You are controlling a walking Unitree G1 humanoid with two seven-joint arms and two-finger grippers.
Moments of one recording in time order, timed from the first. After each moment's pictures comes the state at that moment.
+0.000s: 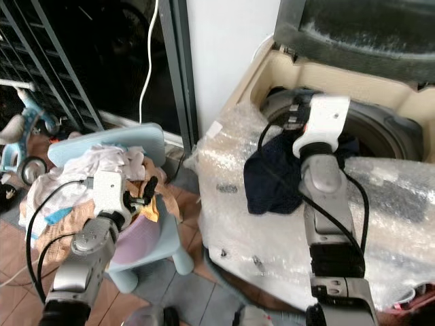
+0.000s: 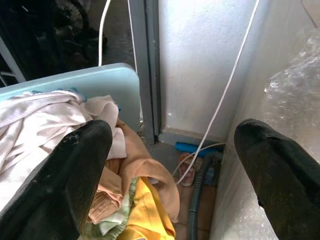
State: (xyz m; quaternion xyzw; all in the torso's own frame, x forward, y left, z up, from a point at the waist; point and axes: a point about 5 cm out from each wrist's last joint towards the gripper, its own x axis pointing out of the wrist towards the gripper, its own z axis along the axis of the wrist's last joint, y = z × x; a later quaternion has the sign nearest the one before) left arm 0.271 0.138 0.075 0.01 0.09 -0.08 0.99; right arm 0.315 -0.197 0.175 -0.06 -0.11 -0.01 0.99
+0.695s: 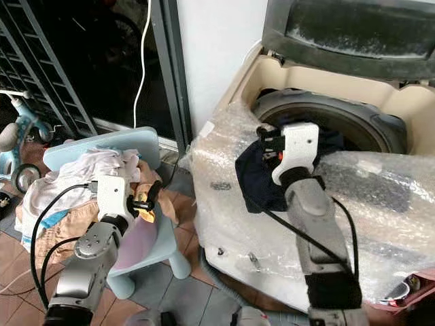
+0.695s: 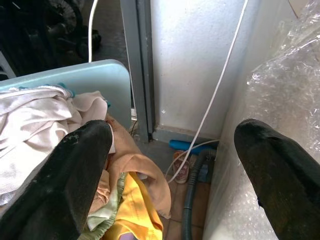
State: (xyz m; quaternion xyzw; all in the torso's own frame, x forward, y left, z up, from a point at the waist) left arm 0.266 0.136 0.070 0.00 0.10 -0.08 0.99; right arm 0.307 -0.178 0.179 -0.05 -0.08 0.11 0.99
